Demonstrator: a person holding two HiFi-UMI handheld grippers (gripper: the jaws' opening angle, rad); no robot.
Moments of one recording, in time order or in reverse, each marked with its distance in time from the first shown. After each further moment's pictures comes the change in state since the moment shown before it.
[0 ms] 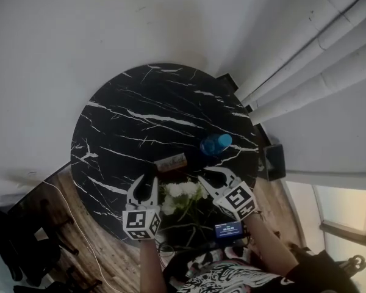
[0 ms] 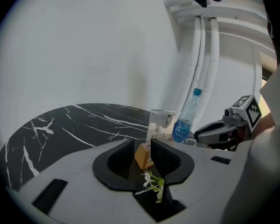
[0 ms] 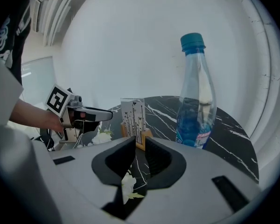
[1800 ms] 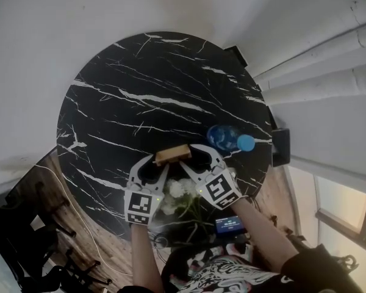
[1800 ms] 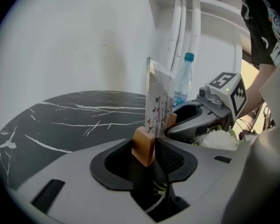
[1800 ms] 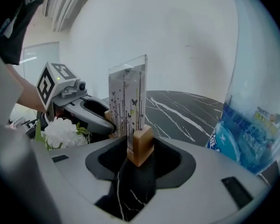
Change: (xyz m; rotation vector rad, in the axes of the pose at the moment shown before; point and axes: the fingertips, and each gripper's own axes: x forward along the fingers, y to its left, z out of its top) left arm 0.066 -0.007 -0.046 0.234 0.194 -0.217; right arm 0.096 -0.009 -0.017 -0.146 0.044 0.005
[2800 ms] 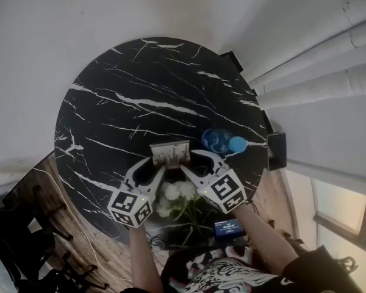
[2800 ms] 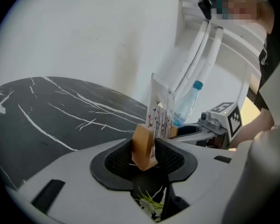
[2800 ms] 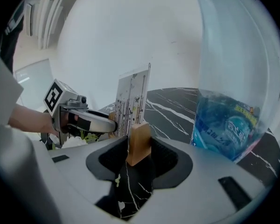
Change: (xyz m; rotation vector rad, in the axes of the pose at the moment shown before) left arm -0.007 -0.005 0.024 -0.304 -0.107 -0.110; right arm -0.025 -0.007 0.010 0.188 -0.009 0.030
